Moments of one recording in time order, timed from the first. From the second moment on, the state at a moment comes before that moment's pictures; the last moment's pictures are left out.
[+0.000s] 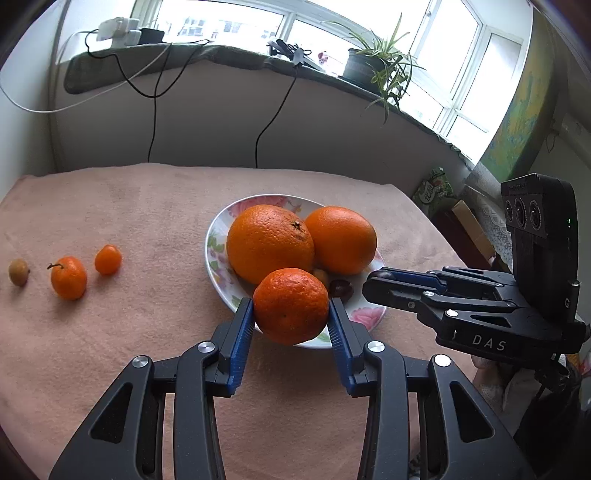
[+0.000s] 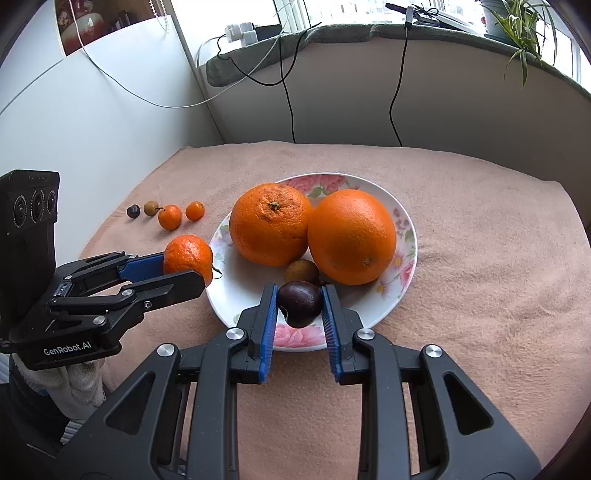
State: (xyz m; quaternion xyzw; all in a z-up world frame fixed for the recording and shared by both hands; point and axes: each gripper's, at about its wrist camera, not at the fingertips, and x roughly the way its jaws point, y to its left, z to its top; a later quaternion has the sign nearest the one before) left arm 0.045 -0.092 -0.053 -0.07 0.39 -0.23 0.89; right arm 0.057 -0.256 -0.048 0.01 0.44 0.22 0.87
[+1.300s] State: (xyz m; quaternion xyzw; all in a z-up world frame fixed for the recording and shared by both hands) left arm 0.046 -0.088 -0.052 -0.06 0.39 -0.20 0.90; right arm 0.060 -0.262 -0.032 0.03 0.41 0.20 0.89
